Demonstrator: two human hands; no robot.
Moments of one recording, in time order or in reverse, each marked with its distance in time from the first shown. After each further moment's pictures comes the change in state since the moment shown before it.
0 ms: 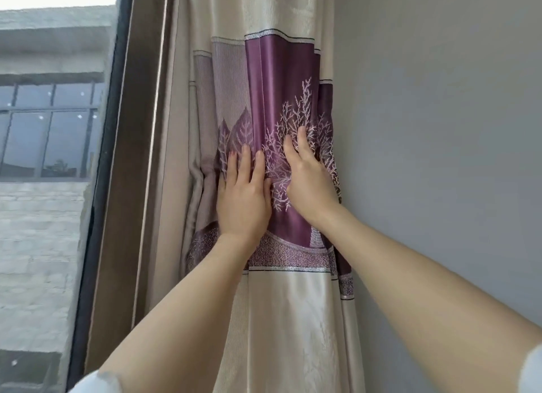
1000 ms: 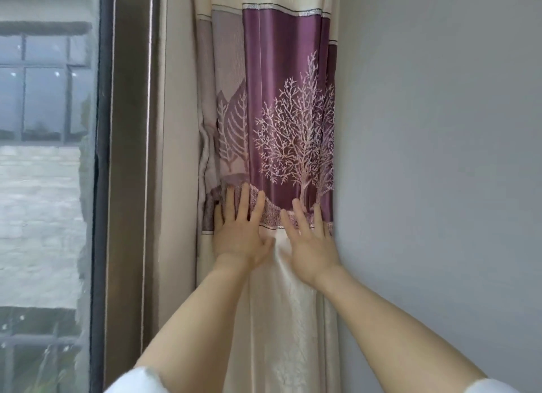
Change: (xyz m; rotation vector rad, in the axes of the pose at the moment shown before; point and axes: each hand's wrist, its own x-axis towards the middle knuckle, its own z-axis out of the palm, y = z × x) left_hand -0.103 -0.027 0.033 0.102 -0.590 -0.032; right_hand -0.138 0.035 0.086 -0.201 -0.510 0.111
